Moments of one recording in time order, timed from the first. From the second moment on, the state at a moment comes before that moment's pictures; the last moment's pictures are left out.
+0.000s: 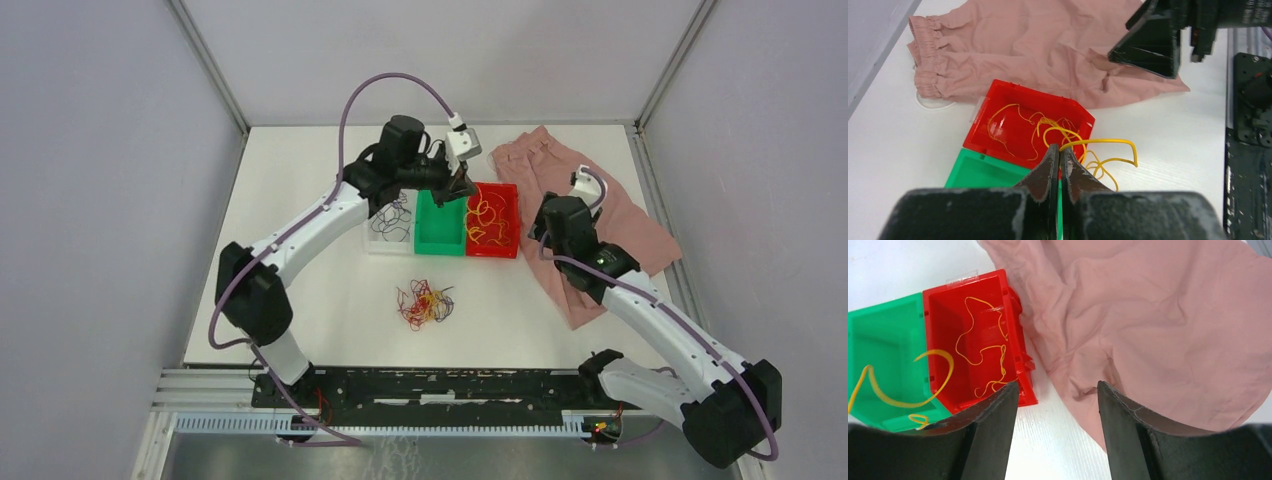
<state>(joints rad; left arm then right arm) -0.64 1.66 1.51 -0.30 0.64 0.30 0.51 1.03 0.82 -0.41 0.60 0.56</state>
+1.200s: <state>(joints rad) -0.71 2.18 1.93 -0.53 0.29 0.44 0.34 1.04 0.78 -0.34 0.40 0.60</state>
